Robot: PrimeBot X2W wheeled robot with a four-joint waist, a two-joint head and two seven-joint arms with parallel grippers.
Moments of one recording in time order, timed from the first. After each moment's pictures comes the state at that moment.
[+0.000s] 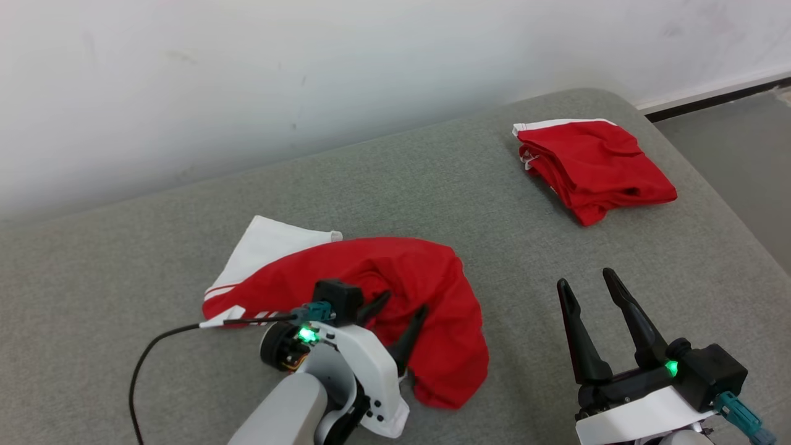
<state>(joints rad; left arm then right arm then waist) -0.51 0.05 -0.55 0.57 -0.42 -0.12 0.03 -0.19 -0.07 0.26 0.16 0.35 0.13 -0.26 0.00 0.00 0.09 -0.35</state>
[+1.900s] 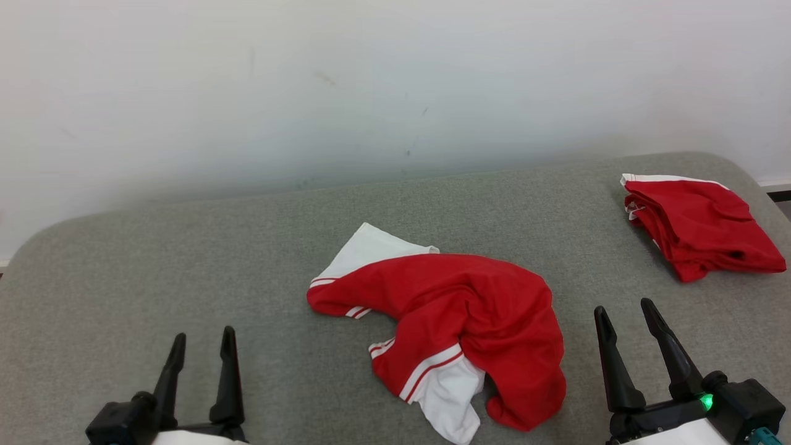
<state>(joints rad) -0.01 0.10 -0.04 0.10 -0.29 0.01 -0.26 -0.08 -0.09 0.17 0.11 0.33 0.13 -0.26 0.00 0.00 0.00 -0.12</state>
